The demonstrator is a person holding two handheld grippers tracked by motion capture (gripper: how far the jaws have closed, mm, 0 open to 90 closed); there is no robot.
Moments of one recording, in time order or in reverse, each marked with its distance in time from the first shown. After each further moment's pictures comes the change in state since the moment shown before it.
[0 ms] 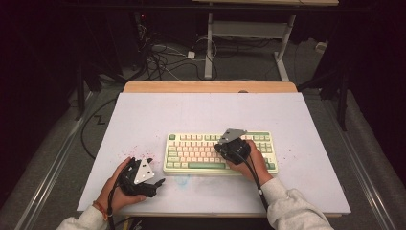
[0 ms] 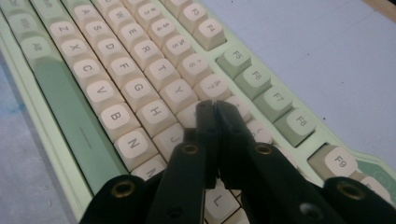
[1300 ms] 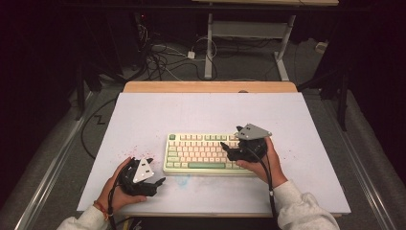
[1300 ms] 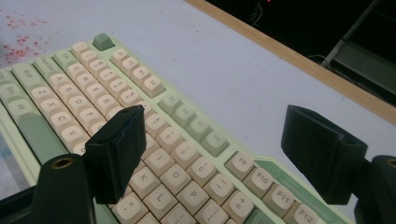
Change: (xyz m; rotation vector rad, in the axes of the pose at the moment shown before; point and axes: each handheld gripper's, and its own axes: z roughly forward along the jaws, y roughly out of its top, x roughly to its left) left arm 0.002 0.001 -0.002 -0.022 -0.008 -0.034; right arm -0.013 -0.006 -0.048 -0.205 -0.162 0.074
